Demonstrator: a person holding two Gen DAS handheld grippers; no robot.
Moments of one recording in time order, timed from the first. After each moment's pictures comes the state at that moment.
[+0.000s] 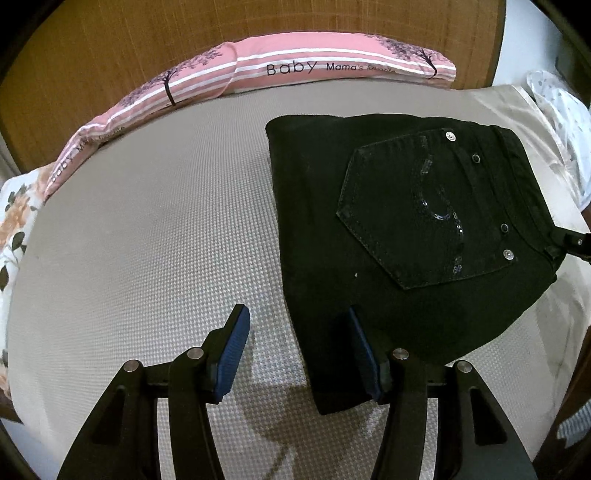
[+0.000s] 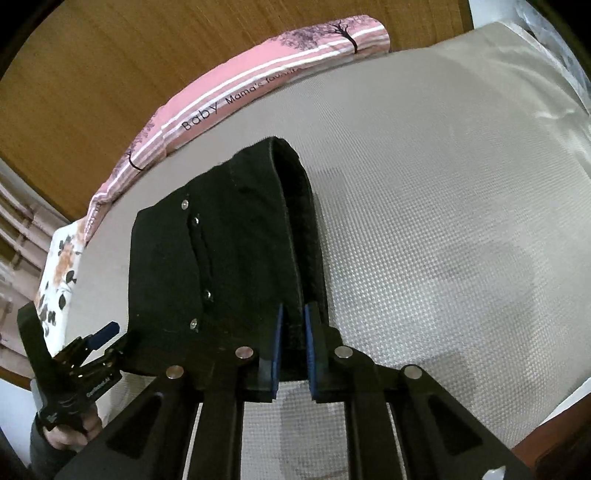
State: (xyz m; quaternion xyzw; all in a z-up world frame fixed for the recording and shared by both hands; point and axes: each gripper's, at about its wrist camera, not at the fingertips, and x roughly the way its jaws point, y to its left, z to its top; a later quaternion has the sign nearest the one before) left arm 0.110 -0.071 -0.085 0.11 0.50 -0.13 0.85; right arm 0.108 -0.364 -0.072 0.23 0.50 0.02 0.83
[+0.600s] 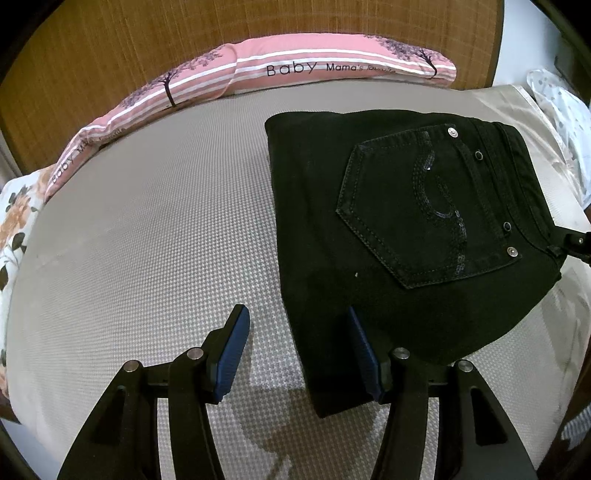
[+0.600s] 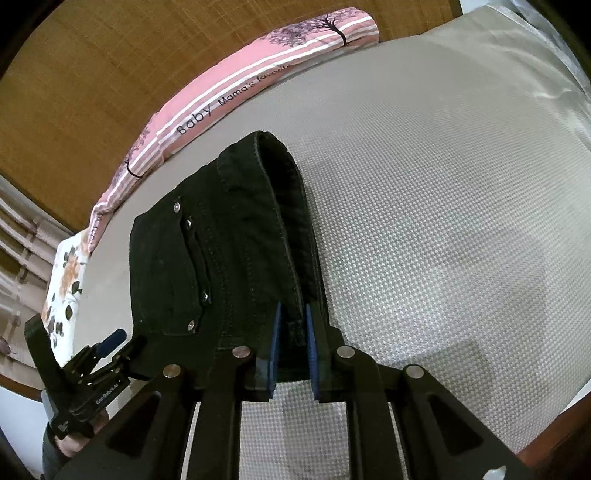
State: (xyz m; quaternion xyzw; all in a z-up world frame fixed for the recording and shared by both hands) left arm 0.109 -0.072 -0.089 0.11 0.50 -0.13 0.85; right arm 0.104 -0.368 -0.083 0.26 0.50 0.01 0.83
